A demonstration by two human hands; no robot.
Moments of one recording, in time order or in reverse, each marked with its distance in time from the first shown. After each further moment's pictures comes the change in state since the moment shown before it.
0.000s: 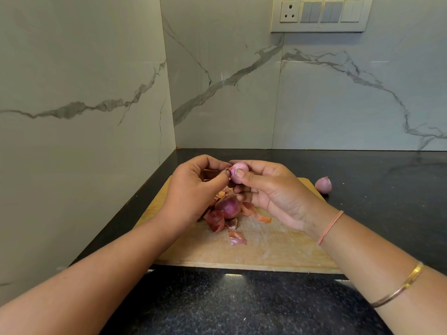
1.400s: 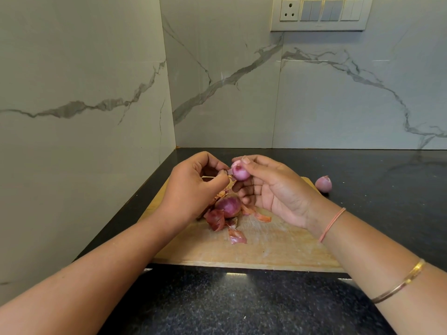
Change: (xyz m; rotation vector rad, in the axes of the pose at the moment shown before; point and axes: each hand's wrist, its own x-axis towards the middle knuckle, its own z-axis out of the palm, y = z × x) left_hand 0.004 -0.006 -0.003 0.144 0.019 0.055; right_hand 0.001 -0.003 -0.002 -0.006 0.048 0.068
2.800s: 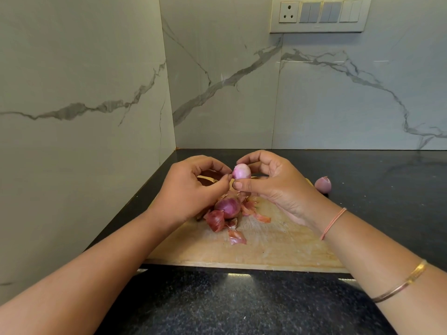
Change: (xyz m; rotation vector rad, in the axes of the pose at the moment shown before) left_hand 0.001 0.002 -0.012 0.083 -0.129 0.070; right_hand -0.002 0.000 -0.006 -0.336 0.092 -0.168
